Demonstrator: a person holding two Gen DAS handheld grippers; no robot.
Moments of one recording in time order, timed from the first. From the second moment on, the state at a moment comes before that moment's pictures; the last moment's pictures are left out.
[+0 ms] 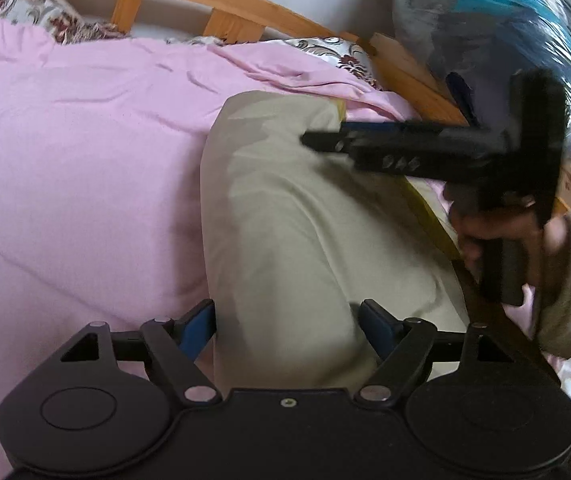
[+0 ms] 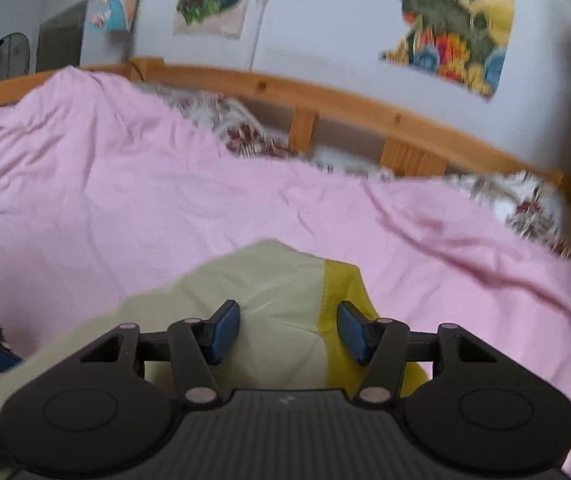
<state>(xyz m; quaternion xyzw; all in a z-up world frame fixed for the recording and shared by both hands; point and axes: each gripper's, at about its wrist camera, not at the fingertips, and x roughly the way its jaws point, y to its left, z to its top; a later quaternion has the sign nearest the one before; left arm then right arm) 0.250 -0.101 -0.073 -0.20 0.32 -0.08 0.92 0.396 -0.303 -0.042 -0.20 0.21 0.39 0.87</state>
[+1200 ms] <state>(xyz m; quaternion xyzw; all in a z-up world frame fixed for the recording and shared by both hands) 0.241 -0.095 -0.092 -0.23 0.37 -0.10 0.89 0.250 -0.442 -0.105 -0.15 0.24 0.25 0.92</state>
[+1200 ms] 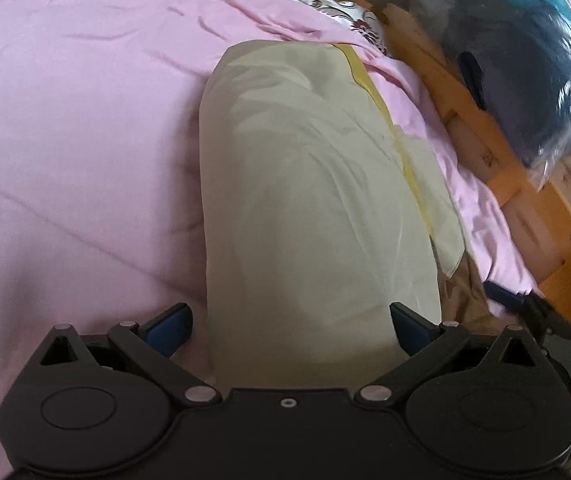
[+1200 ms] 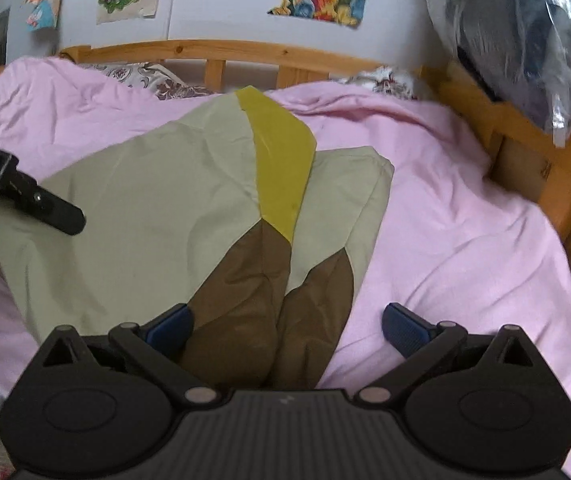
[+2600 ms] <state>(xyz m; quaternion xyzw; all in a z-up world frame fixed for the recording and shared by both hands) 0.262 -0.088 -0.100 -0.25 0.38 -0.12 0.88 0.416 -0.435 -0.080 0.09 0.33 0.31 0.89</state>
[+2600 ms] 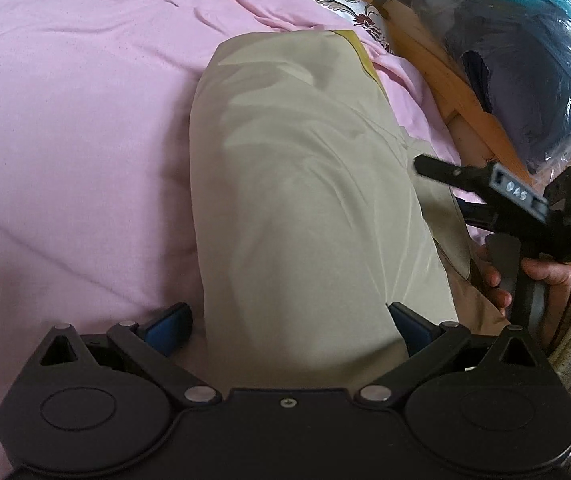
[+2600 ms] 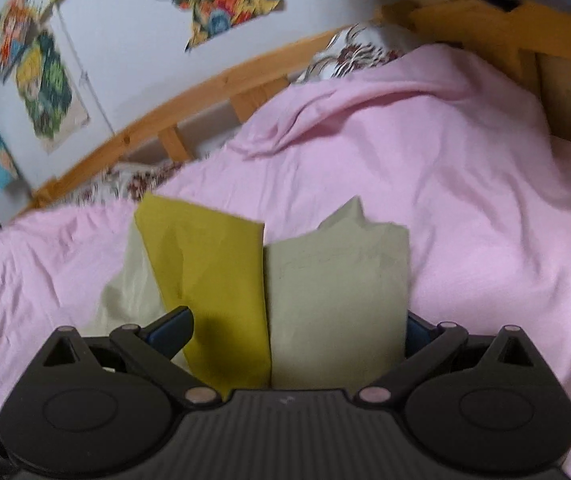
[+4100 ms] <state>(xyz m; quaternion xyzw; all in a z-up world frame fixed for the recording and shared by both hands) 0.298 -0.037 -0.111 -0.28 0.39 -0.22 0.85 0.408 -0.420 -0.096 0.04 0.31 0.36 0.88</state>
